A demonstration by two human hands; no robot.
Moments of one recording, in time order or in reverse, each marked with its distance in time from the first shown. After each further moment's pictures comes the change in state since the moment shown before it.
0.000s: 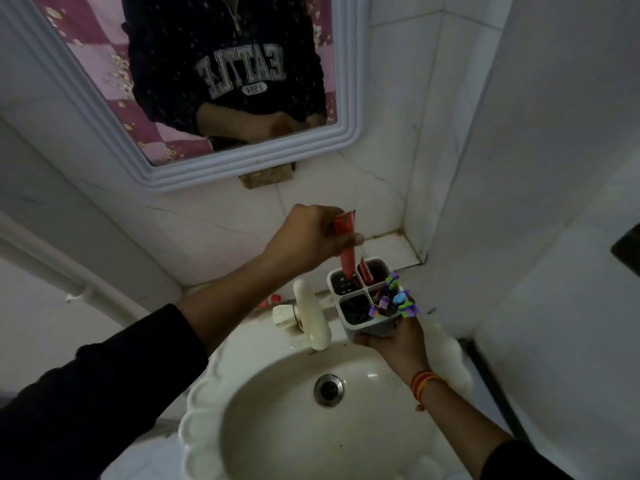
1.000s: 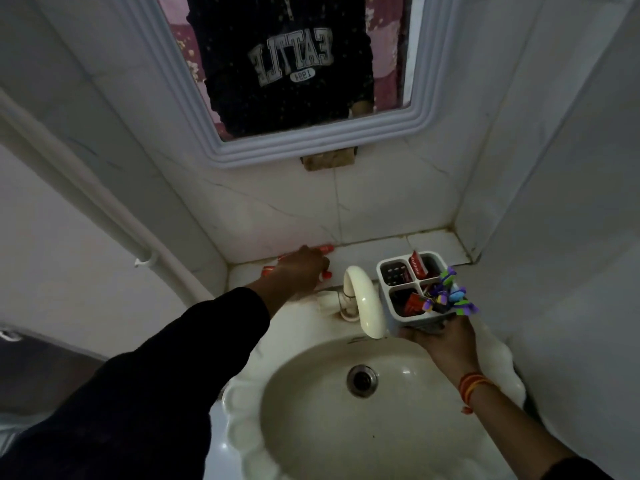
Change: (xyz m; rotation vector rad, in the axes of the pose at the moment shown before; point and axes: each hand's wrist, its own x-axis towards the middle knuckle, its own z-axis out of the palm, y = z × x) left_hand -0.032 -0.179 0.041 0.689 -0.437 -0.108; right_hand -0.005 -0.008 0.002 -0.073 0.017 -0.045
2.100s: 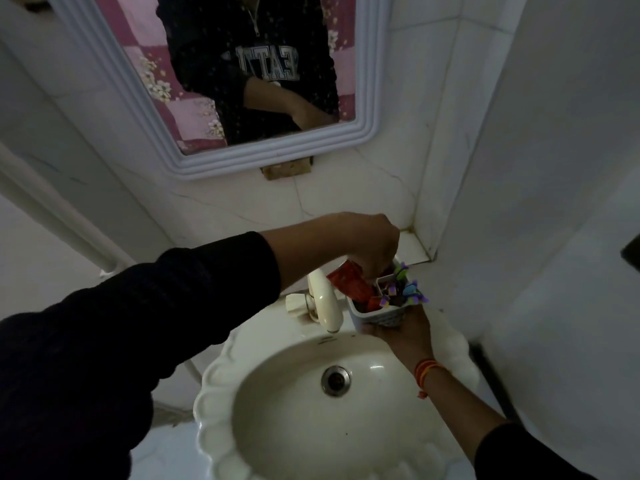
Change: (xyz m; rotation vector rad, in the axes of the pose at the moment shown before) left_hand -0.010 0.165 -0.176 0.156 -0.106 0.364; right_hand -0.012 -0.022 -0.006 0.254 -0.078 0.111
